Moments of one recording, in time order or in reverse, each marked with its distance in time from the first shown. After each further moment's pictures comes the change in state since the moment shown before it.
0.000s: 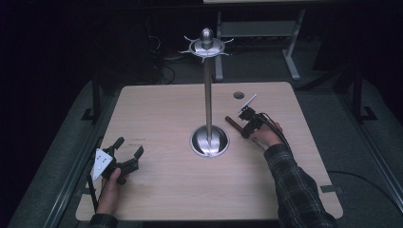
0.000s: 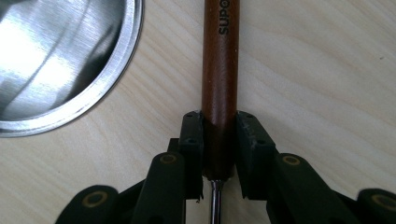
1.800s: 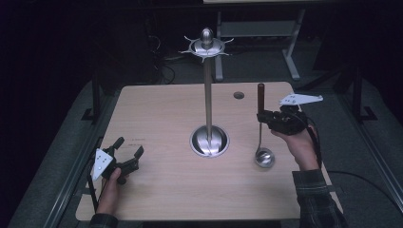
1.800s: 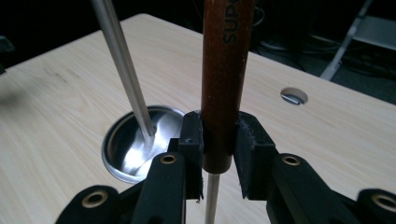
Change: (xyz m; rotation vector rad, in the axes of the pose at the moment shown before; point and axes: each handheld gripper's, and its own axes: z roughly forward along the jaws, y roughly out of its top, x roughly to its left) left arm 0.000 0.000 0.000 0.001 0.002 0.001; right arm 0.021 -0.088 -0.148 -0.718 0.031 0.008
